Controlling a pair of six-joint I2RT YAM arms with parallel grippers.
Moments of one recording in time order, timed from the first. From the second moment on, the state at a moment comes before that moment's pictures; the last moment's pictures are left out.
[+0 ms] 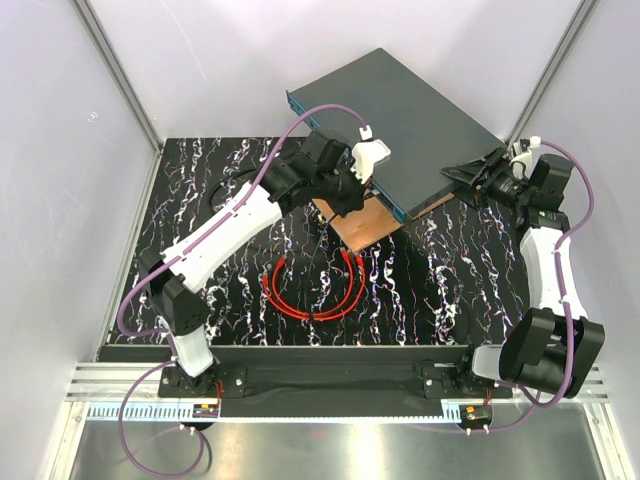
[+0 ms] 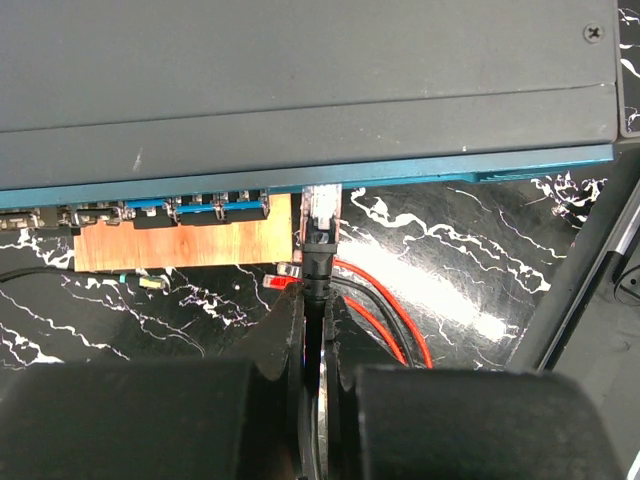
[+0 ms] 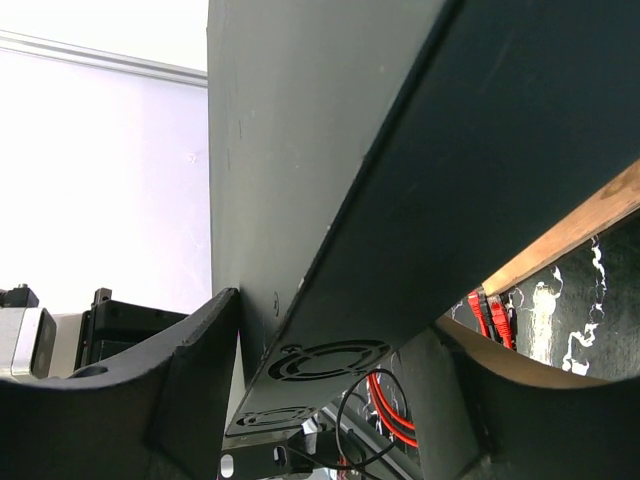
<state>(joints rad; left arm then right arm) -0.79 1.77 1.91 -0.80 0.24 0.13 -0.28 1.31 1.08 -0.12 -0.92 0.91</state>
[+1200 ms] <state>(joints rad) -0.80 1.82 1.99 -0.85 0.24 0.02 -0.23 1.23 1.03 -0.11 -0.77 0.92</state>
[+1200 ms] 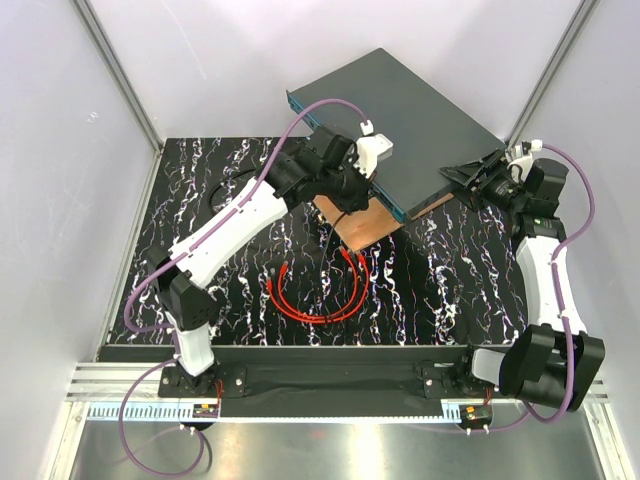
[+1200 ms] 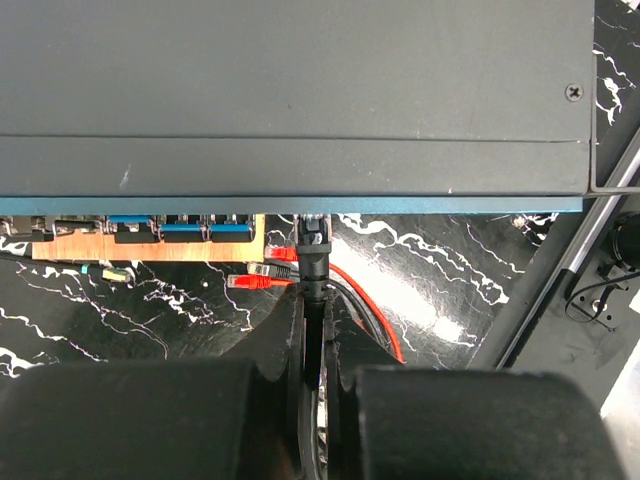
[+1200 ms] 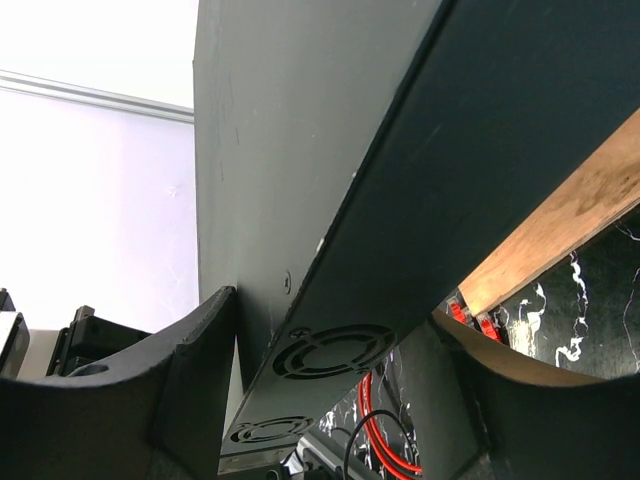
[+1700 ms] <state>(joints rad) -0.80 1.86 2.06 -0.89 0.26 0.02 -0.21 1.22 1.02 -0.09 -0.73 0.92</state>
